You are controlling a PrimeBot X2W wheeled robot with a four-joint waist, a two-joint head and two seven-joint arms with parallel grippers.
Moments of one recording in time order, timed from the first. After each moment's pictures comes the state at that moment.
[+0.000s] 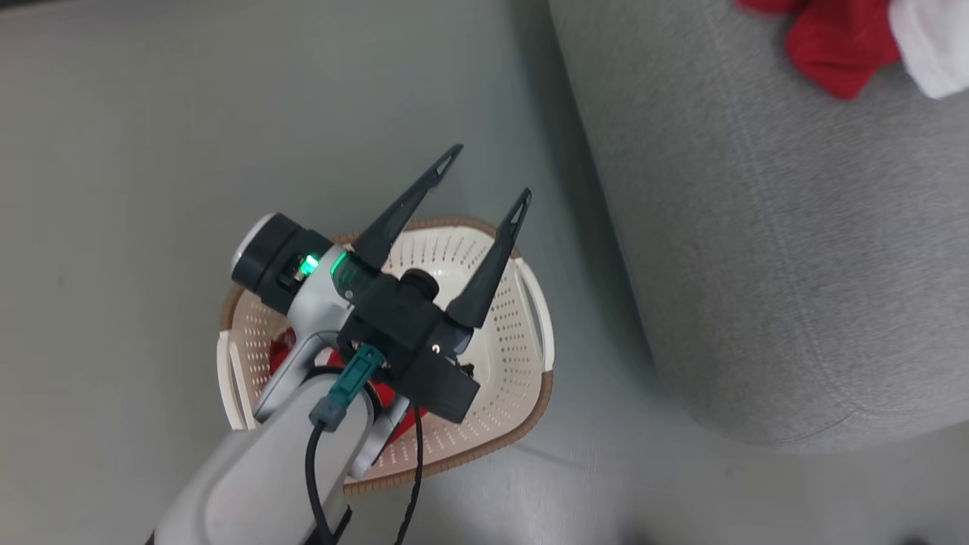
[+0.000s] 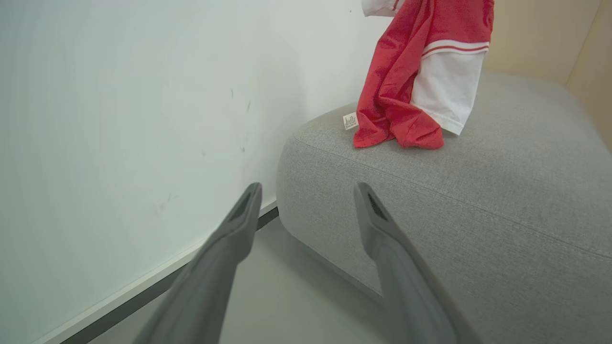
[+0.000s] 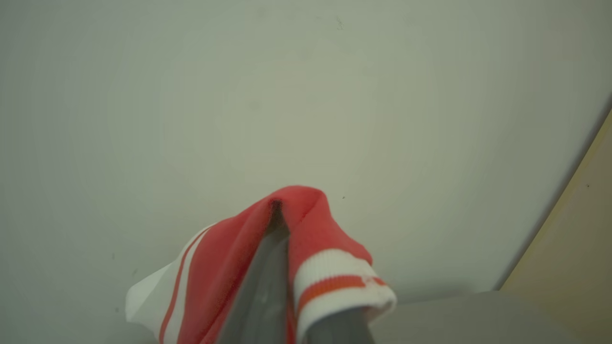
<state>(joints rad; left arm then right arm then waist) -0.61 0.19 -0.62 0.10 -0.18 0.05 -0.16 -1.50 -0.68 0.45 0.84 0.56 0.11 -0.20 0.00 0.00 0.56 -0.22</state>
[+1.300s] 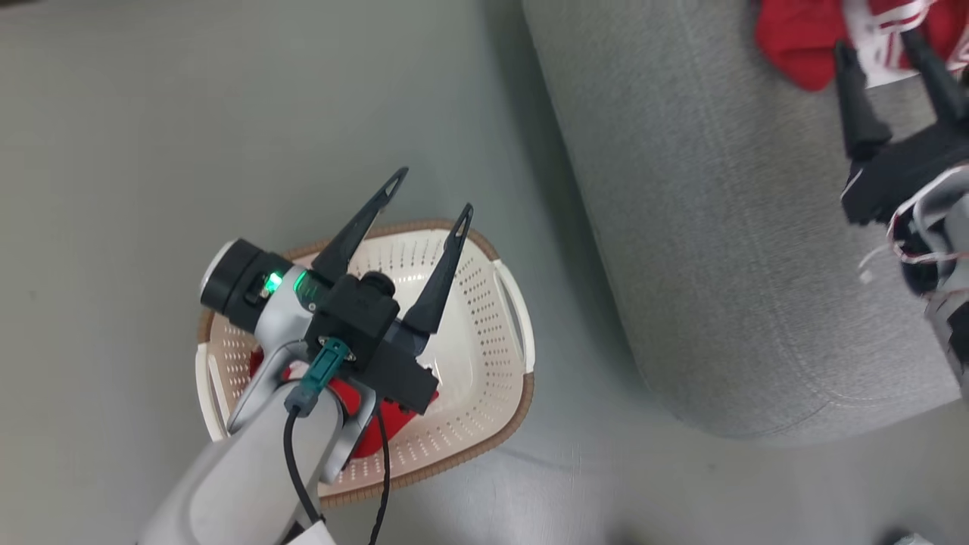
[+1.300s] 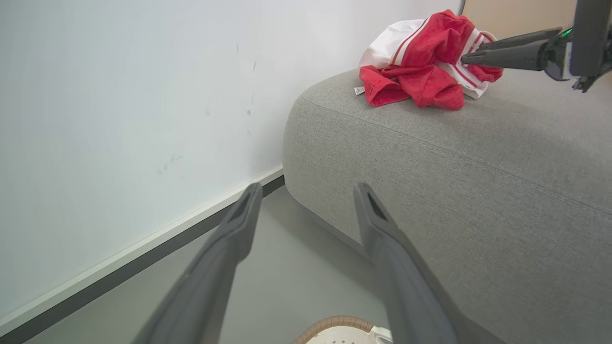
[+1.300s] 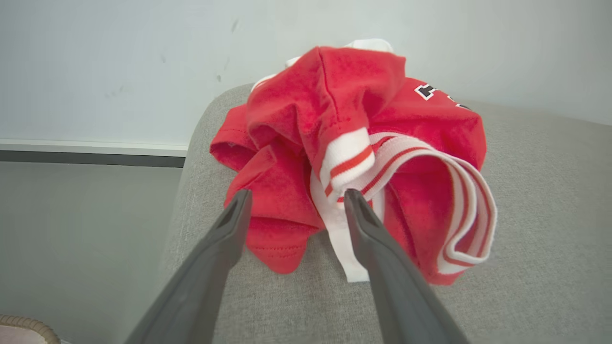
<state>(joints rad) -0.60 0.21 -0.59 0.22 -0.19 0.06 -0.19 -1.05 -0.40 0.55 0.92 0.53 0.11 -0.26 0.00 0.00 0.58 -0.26</state>
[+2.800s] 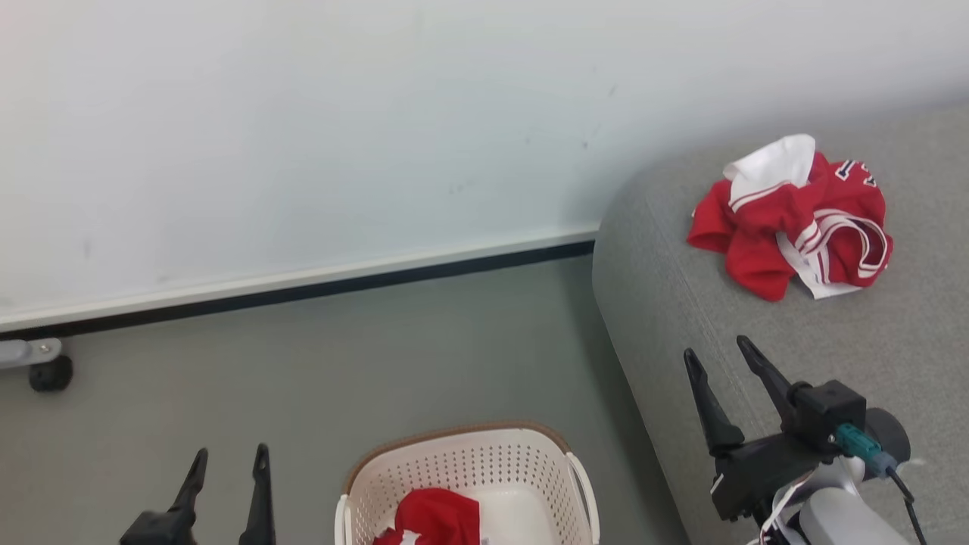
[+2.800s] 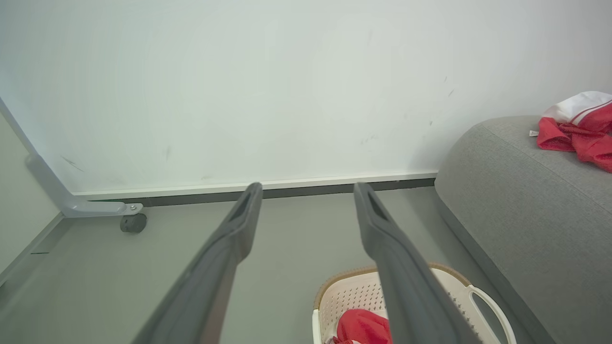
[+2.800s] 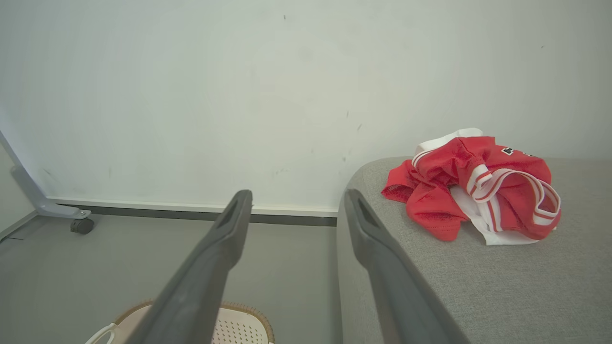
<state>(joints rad) -0.01 0.22 -0.22 0.28 -0.41 0.12 -0.25 -0.33 -0.29 0.51 0.42 0.44 -0.04 -0.26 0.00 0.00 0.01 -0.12</state>
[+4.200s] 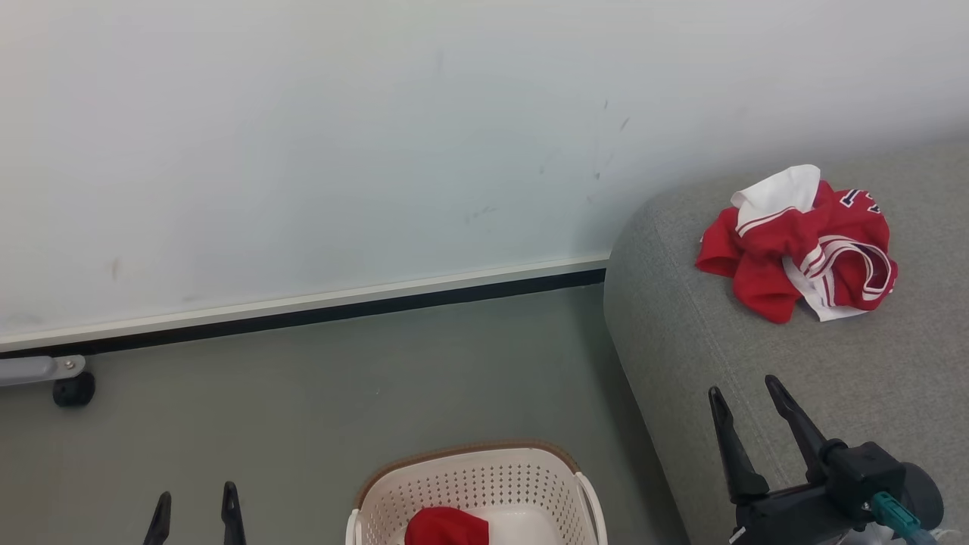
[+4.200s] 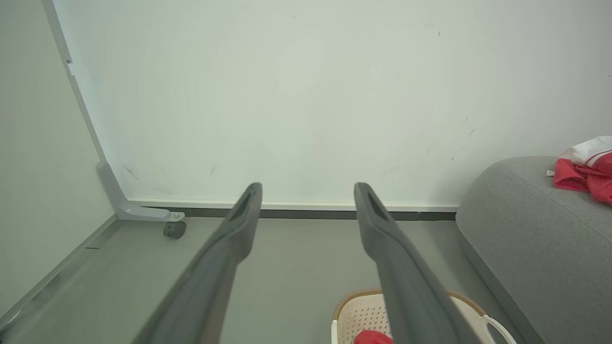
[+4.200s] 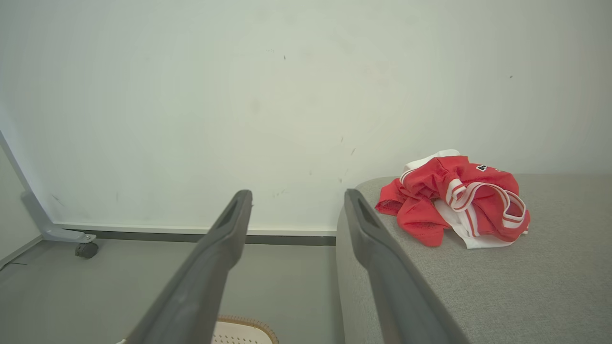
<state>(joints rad) 0.21 0.14 -0.05 0.05 -0.30 0.12 -0.25 -0.10 -0.31 0.41 0.16 0.39 -0.11 -0.26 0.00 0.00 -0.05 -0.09</state>
